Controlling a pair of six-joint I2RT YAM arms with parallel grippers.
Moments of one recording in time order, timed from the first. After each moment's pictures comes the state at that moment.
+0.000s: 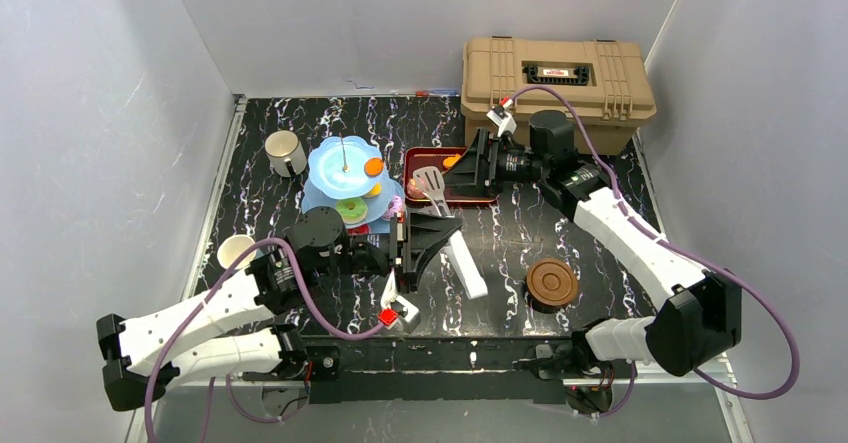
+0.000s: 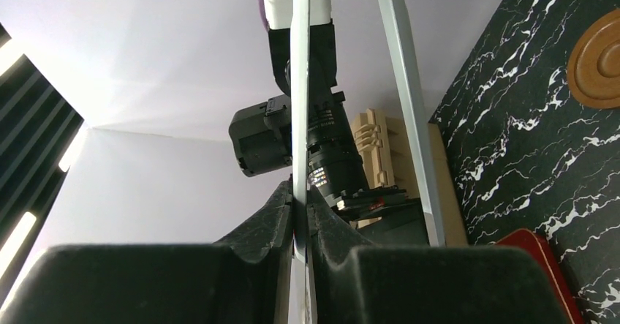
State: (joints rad) left arm -1.11 0.89 0.91 0.02 0.44 1.44; right arm 0.50 1.30 1.12 -0.20 -0.81 0.85
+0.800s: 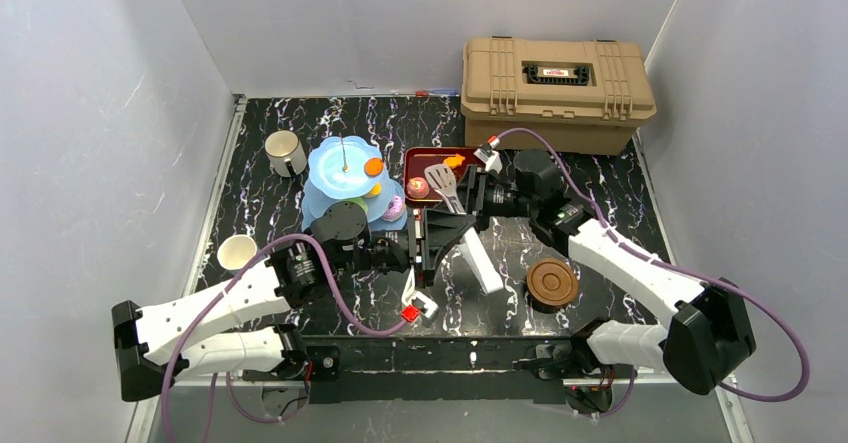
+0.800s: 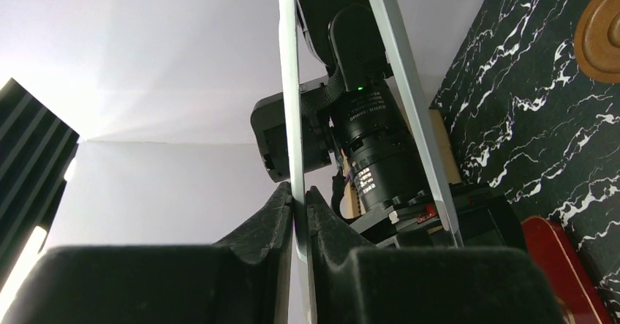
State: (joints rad) left arm -1.11 0.98 0.93 0.05 0.41 1.53; right arm 0.64 1.22 0.87 0.02 -0.75 1.15
